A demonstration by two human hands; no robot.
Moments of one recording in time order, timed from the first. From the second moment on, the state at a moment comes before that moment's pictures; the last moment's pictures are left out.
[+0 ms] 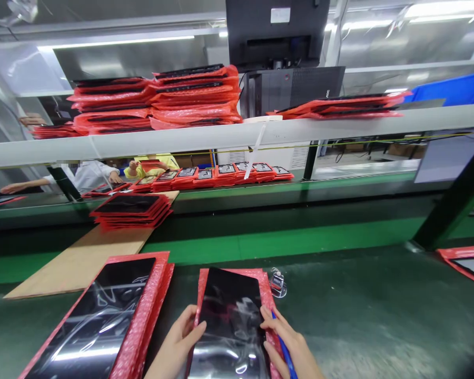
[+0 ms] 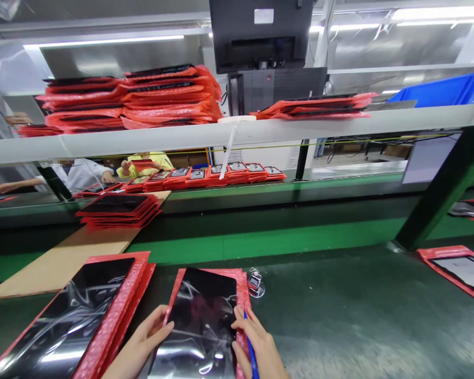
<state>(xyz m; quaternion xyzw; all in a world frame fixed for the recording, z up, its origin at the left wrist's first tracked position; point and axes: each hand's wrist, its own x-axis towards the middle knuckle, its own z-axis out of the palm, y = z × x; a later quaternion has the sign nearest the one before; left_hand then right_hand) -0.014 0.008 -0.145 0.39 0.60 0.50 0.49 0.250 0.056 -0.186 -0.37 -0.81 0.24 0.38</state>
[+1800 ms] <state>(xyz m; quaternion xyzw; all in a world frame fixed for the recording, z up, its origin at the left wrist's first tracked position) -0.018 -0.016 -0.162 0.23 0.62 0.45 0.60 0.240 0.024 -0.199 -0.43 -0.59 0.56 0.40</state>
